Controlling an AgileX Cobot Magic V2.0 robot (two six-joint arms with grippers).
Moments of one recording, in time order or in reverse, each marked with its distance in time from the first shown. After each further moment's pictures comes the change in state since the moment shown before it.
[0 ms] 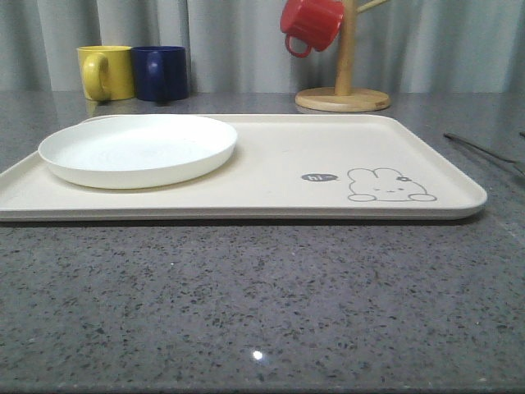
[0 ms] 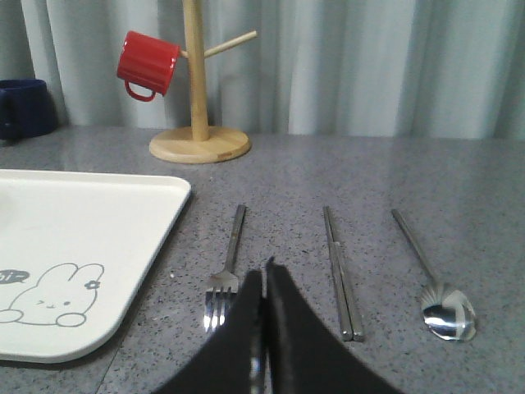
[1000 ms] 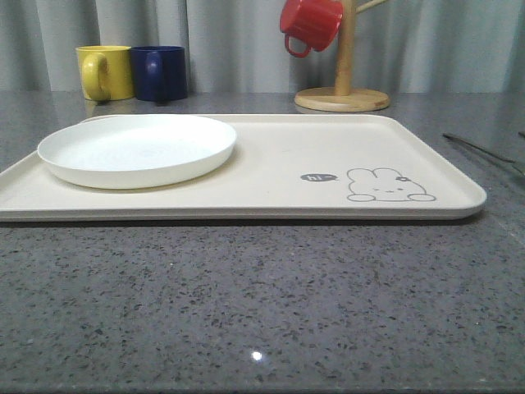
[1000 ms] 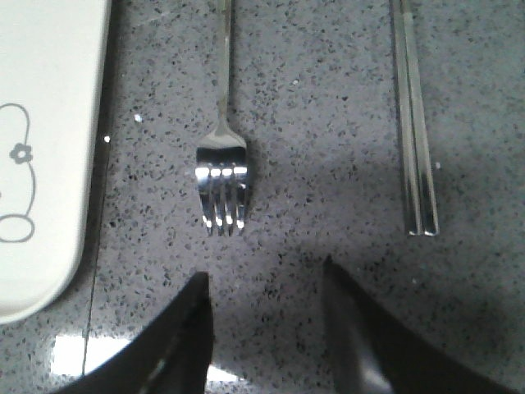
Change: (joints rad) left arm 0.000 0.000 0.000 0.000 0.000 0.000; right arm 0.000 1.022 -0.616 0.103 0.478 0.000
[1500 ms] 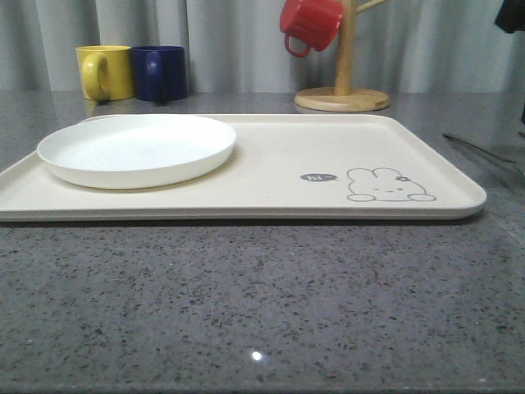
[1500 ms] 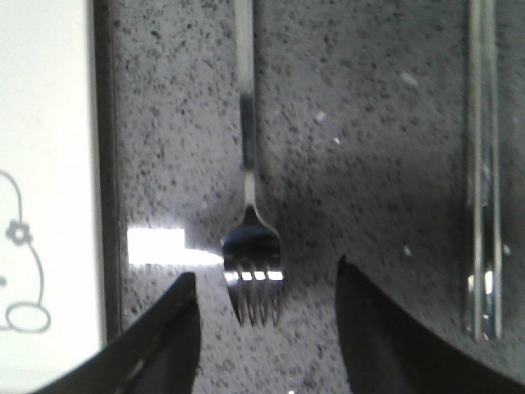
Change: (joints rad) left arm 0.000 0.000 0.000 0.000 0.000 0.000; right arm 0.004 0.437 -0.423 0.051 0.290 0.000
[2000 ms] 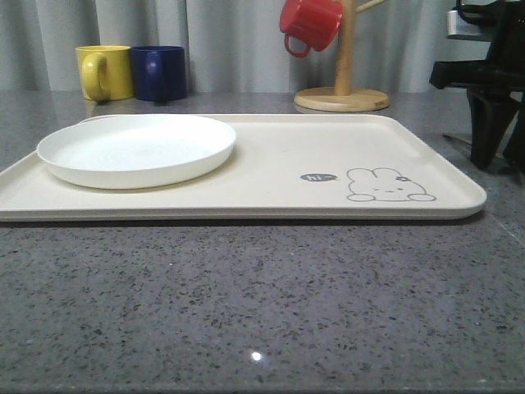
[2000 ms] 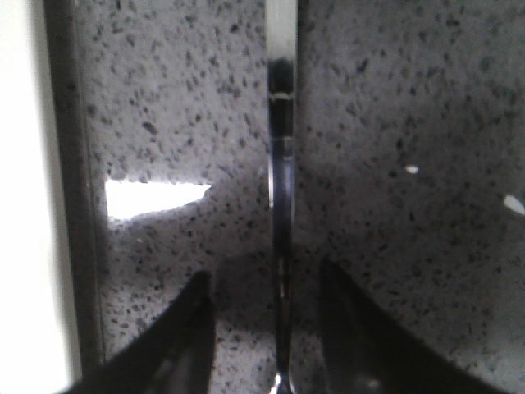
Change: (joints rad) left arm 0.000 0.000 0.000 0.000 0.000 0.000; right arm 0.022 0.275 -0.177 0.006 0.034 0.000
